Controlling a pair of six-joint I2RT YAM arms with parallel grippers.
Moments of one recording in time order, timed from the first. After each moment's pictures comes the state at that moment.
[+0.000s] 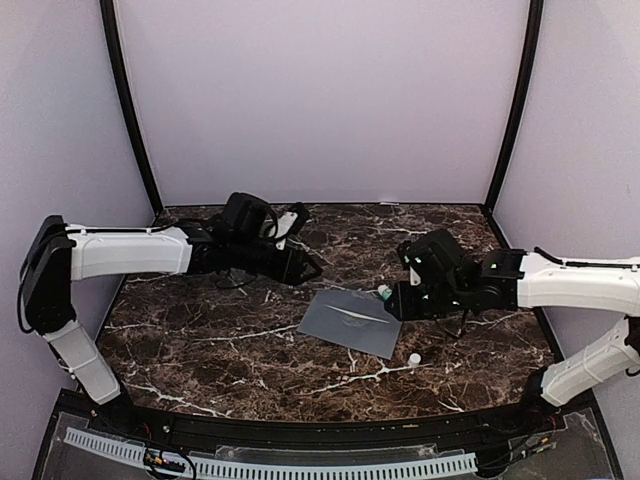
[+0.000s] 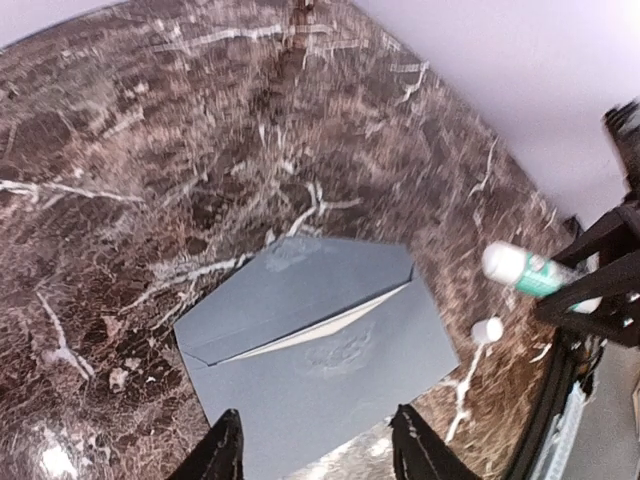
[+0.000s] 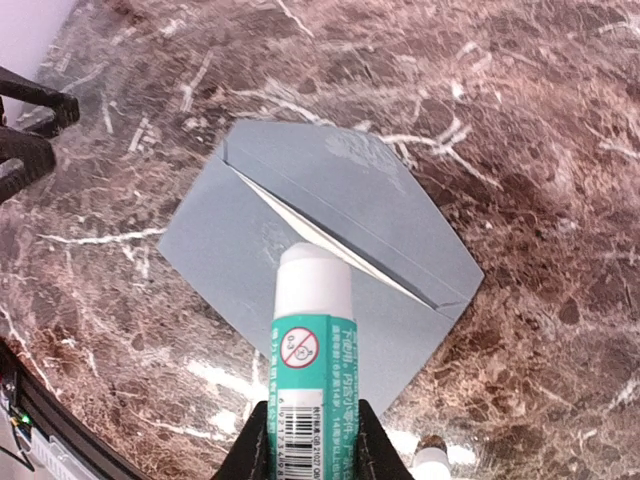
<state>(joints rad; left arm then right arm) -0.78 1.75 1.20 -0.19 0.31 -0.26 0.96 1.33 0.93 -0.52 0.18 0.72</state>
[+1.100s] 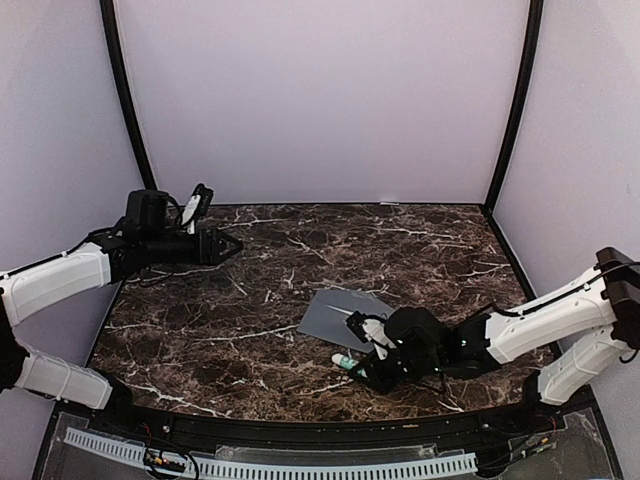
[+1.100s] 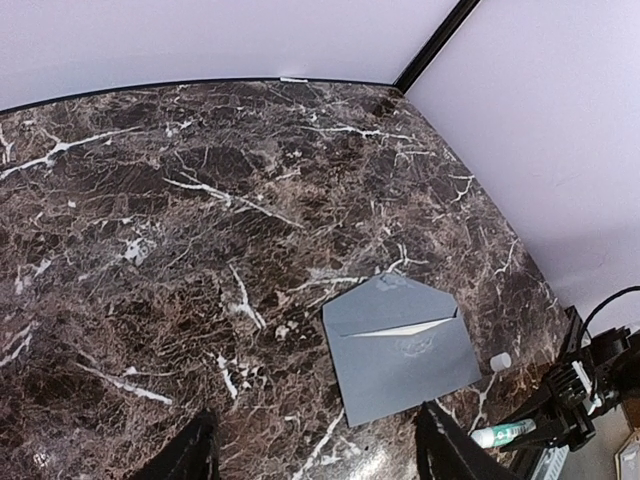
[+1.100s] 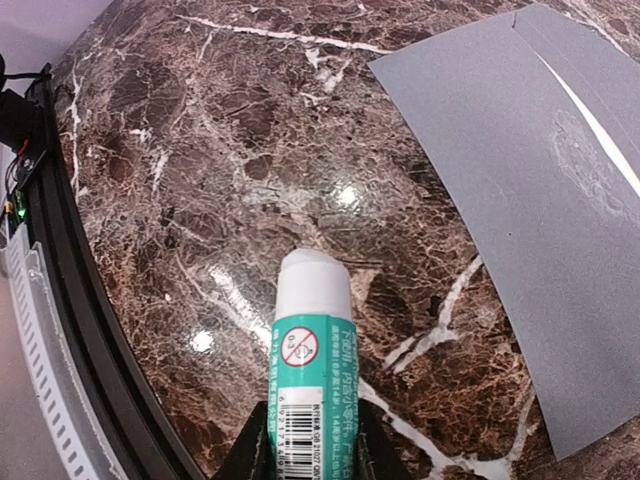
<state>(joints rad) -0.37 1.22 0.86 -0.14 0.46 -0.30 1.22 1.43 0.58 0.08 0.00 0.45</state>
